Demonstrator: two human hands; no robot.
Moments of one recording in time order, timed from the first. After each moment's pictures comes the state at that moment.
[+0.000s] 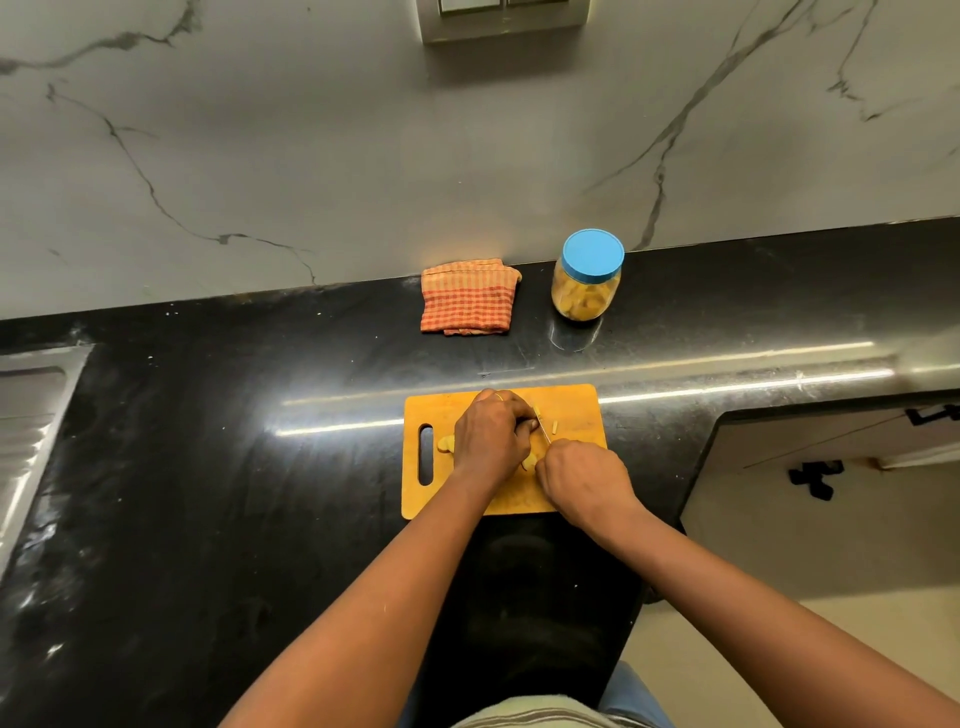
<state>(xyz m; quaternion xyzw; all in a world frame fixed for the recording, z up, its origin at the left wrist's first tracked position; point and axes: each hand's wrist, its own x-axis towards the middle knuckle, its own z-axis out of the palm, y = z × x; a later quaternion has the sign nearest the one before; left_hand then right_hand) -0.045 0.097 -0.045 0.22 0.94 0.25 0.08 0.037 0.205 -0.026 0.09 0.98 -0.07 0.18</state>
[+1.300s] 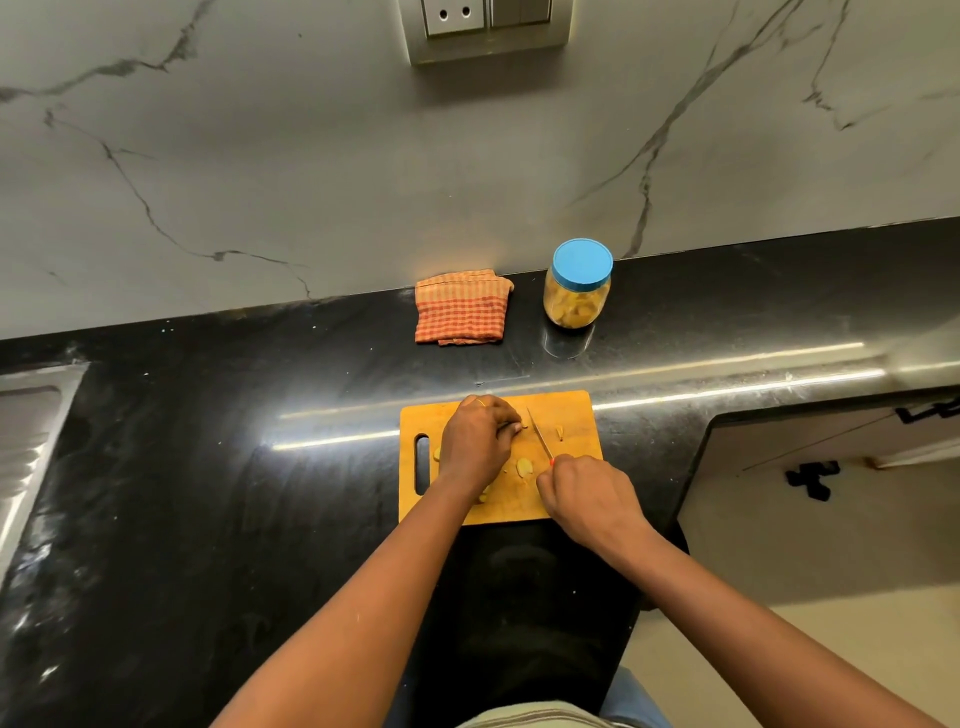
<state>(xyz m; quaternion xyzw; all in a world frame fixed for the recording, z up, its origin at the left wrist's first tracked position) -0.054 0.086 -0.045 0.23 0.93 0.28 0.08 0.058 0.205 -0.010 0.12 0.98 -0.13 0.11</state>
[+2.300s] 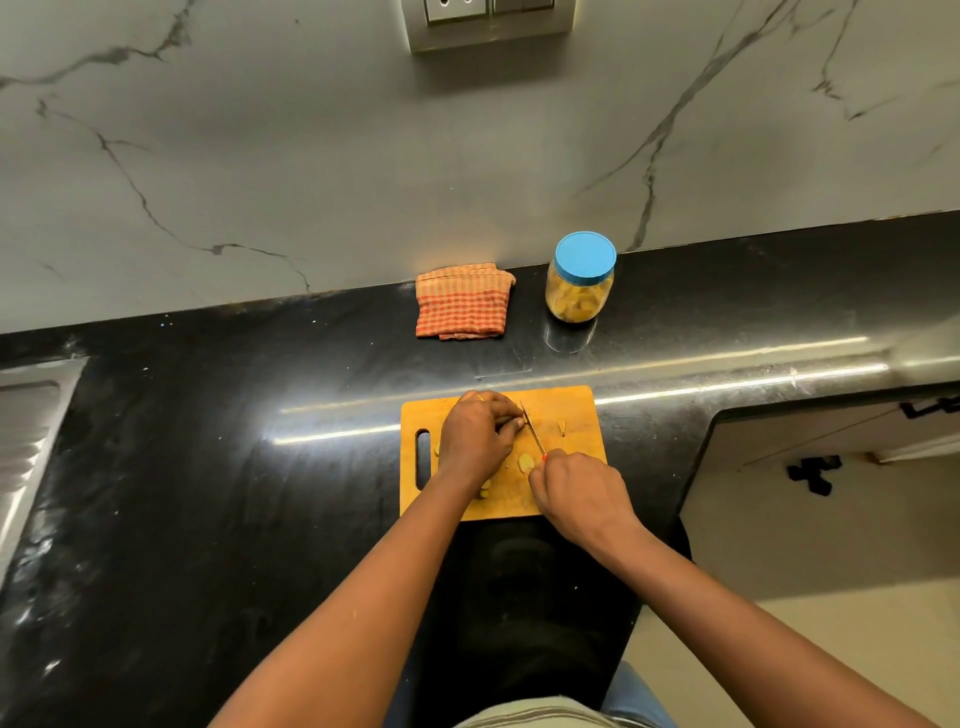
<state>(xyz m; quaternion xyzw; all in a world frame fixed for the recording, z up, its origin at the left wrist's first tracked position) -0.056 0.084 -0.044 0.22 0.93 0.29 0.09 0.054 0.196 -0.015 0.12 0.98 -0.15 0.11</state>
